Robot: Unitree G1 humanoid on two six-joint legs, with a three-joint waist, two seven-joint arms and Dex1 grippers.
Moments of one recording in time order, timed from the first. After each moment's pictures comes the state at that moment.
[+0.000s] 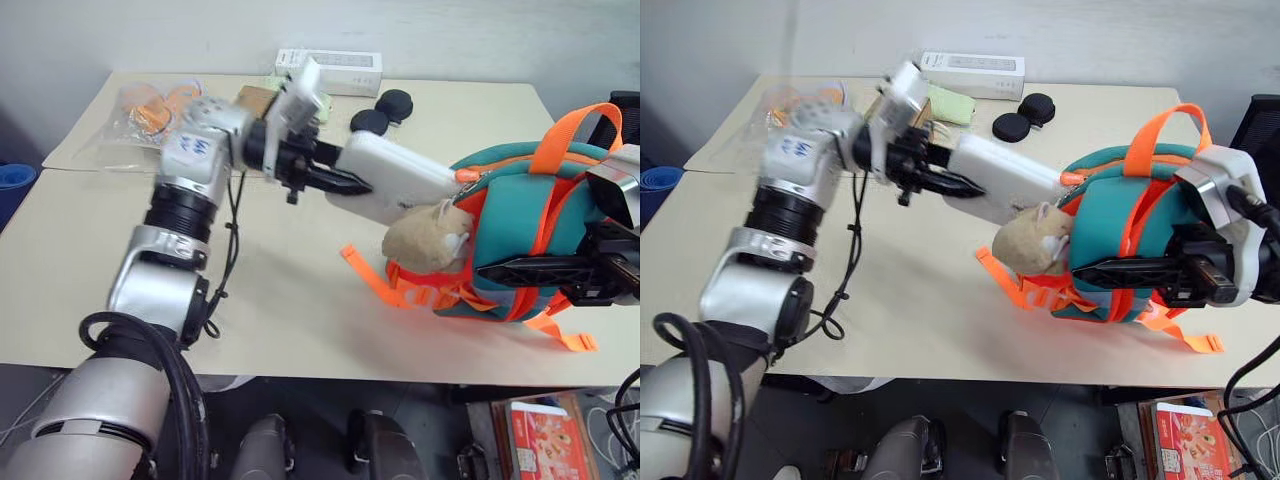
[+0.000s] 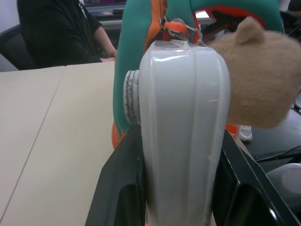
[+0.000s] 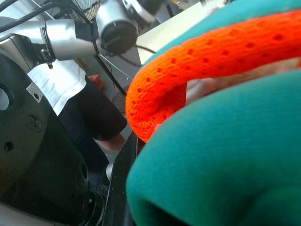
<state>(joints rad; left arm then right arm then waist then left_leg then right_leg) -1.31 0.31 -0.14 0.75 -0.23 0.28 -1.46 -0.43 -1.13 -0.40 -0.28 1.21 1.16 1.23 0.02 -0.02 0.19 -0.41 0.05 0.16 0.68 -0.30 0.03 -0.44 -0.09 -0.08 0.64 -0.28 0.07</state>
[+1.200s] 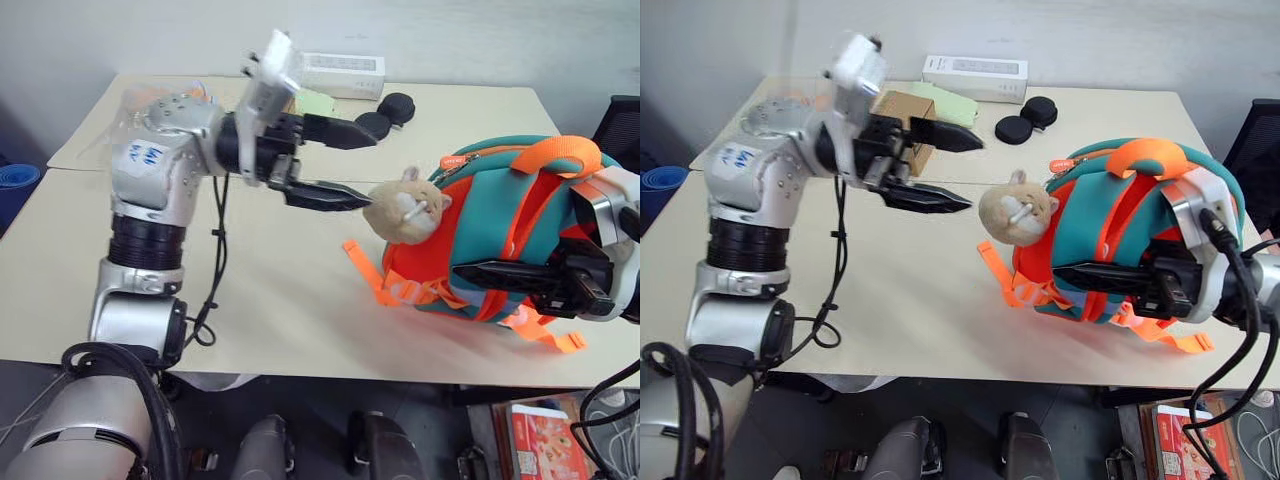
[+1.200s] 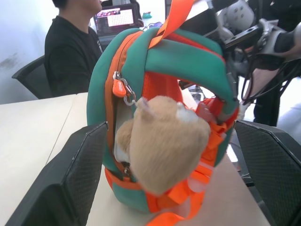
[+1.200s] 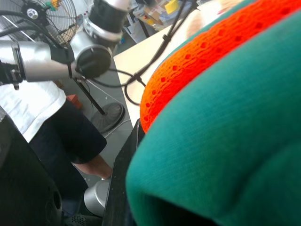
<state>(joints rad) -1.14 0.40 -0.11 0.18 -0.35 0.56 -1.28 -0.28 -1.01 -0.47 -0.41 1.35 1.09 0.94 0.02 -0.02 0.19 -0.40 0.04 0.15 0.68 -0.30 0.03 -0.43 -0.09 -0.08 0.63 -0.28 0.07</state>
